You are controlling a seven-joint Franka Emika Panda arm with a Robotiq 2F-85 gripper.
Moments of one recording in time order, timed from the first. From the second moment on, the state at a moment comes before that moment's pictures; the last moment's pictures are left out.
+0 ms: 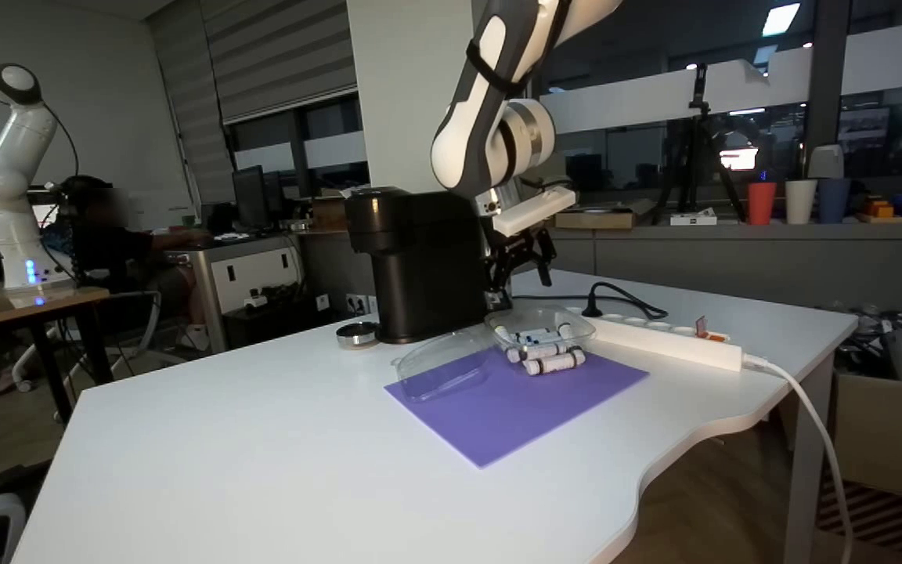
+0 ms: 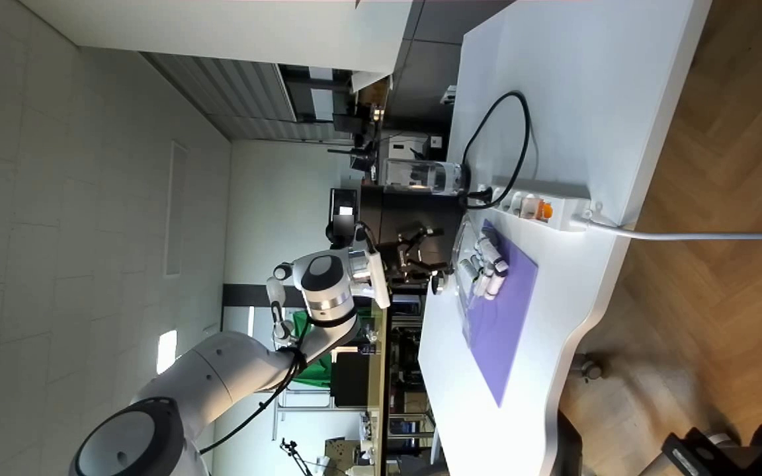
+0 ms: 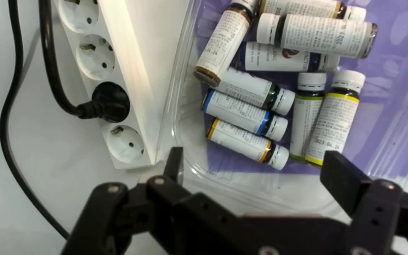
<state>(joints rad) -0.01 0.90 -0.12 -1.38 -0.21 2.27 0.06</state>
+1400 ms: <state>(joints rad) -0.01 0.99 -0.11 -1.33 -0.20 2.34 0.02</state>
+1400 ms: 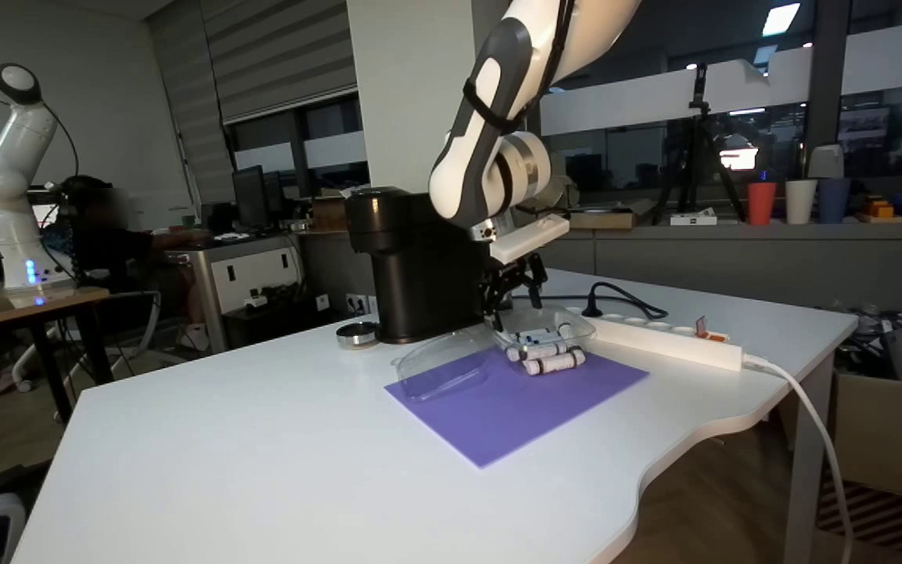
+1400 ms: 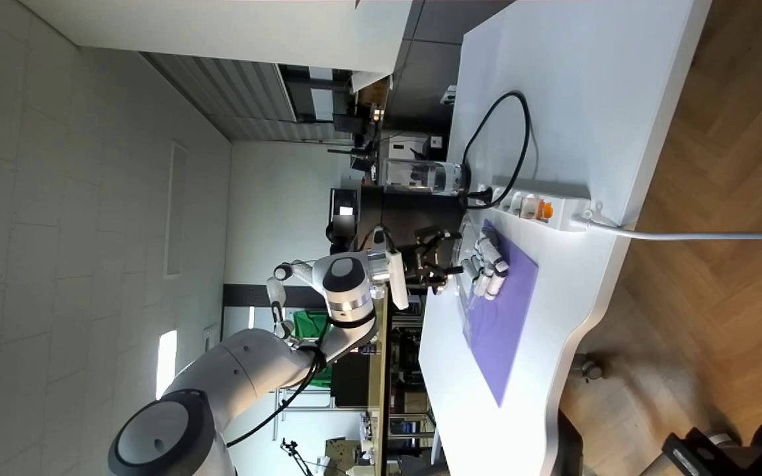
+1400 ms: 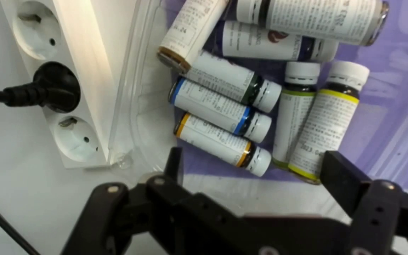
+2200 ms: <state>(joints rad) -0.04 1.00 -0.08 -1.34 -0.16 2.41 -0.07</state>
